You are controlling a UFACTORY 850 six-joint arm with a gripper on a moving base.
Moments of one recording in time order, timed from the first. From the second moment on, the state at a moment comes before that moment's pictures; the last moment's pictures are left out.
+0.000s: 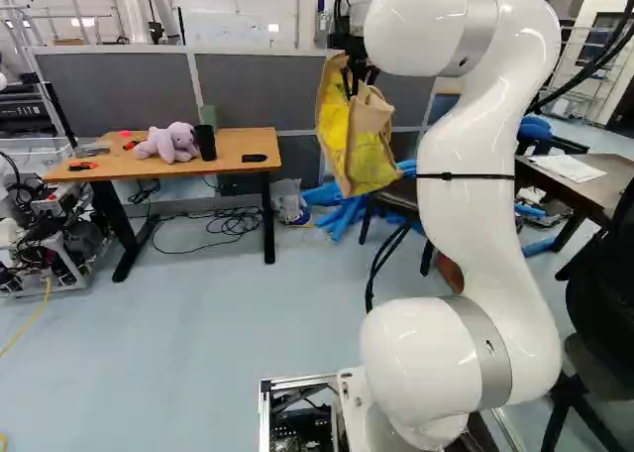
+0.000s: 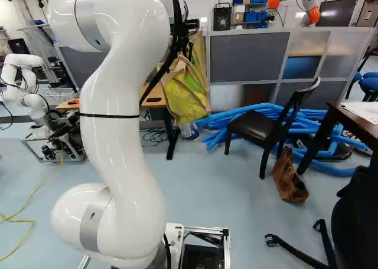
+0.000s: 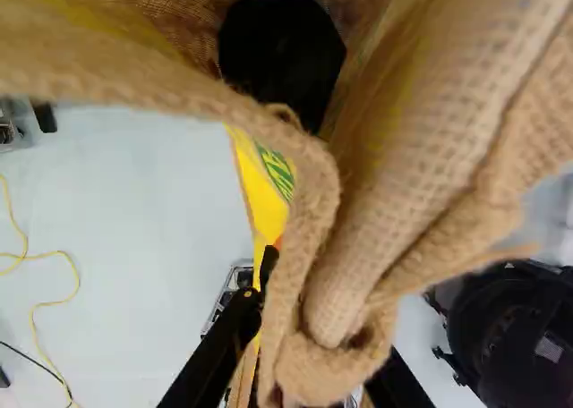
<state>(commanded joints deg) -2.5 -29.3 -112.6 -3.9 -74.2 0.0</state>
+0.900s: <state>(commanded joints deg) -2.5 -28.8 -114.0 -3.9 -74.9 0.0</state>
